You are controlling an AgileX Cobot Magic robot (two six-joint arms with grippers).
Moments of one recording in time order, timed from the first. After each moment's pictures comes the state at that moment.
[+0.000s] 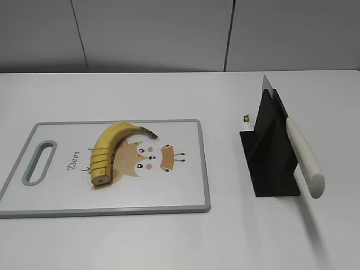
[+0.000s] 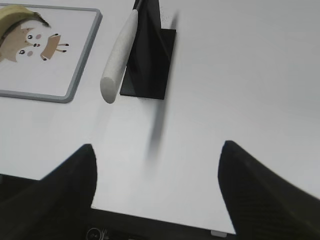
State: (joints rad) left arm -0.03 -0.01 -0.49 -0.10 1.08 0.19; right arm 0.05 0.24 -0.64 0.17 1.13 -0.08
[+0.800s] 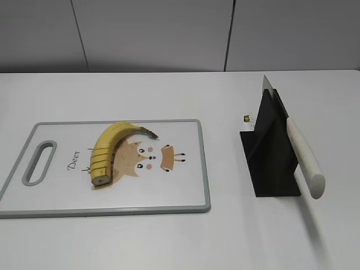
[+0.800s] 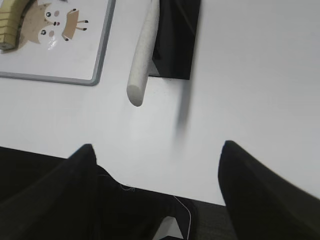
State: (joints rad) left arm -0.03 -0.01 -0.49 -0.10 1.08 0.19; right arm 0.25 0.66 -0.90 0.12 1.21 0.15
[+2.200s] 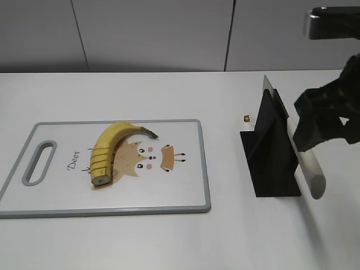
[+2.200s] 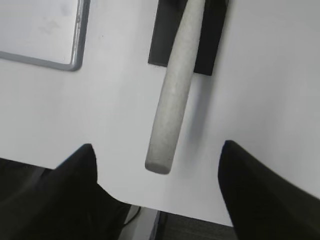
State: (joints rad) left arm -0.03 -0.01 -0.49 -0.10 1.08 0.19; right arm 0.49 1.31 -1.04 -0.01 1.08 0.32
